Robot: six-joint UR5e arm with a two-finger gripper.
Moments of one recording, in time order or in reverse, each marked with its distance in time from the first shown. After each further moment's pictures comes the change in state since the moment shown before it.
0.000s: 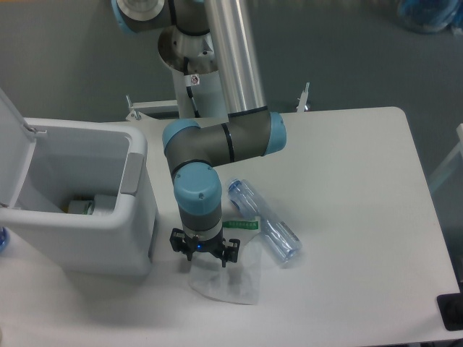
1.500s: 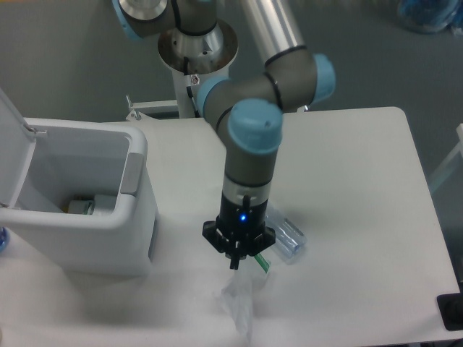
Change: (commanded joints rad) arm 0.199 0.234 0.120 -0.018 -0.411 -0.061
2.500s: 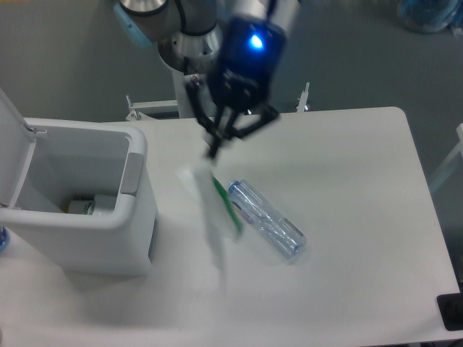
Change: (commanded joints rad) arm 0.046 0.454 -0.136 -0.008 -0.408 -0.037
